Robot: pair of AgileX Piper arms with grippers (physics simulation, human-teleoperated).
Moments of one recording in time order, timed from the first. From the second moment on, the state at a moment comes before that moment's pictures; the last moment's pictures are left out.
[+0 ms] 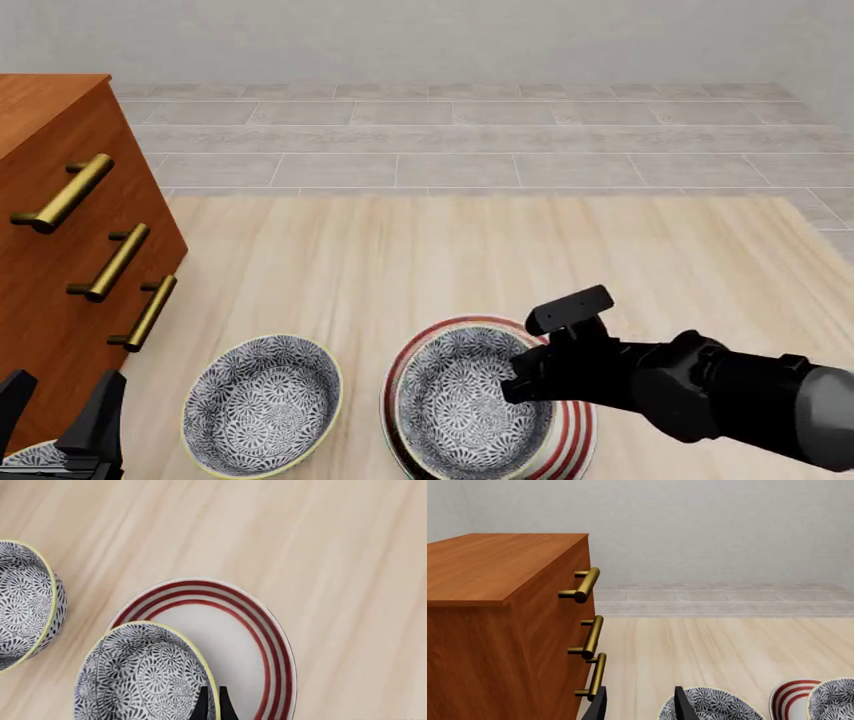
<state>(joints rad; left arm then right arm) 0.00 0.00 0.00 0.00 0.00 0.57 1.40 -0.60 0.12 0.15</state>
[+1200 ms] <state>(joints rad) 0.00 0.00 0.00 0.00 0.00 0.42 1.32 -0.67 0.16 0.00</state>
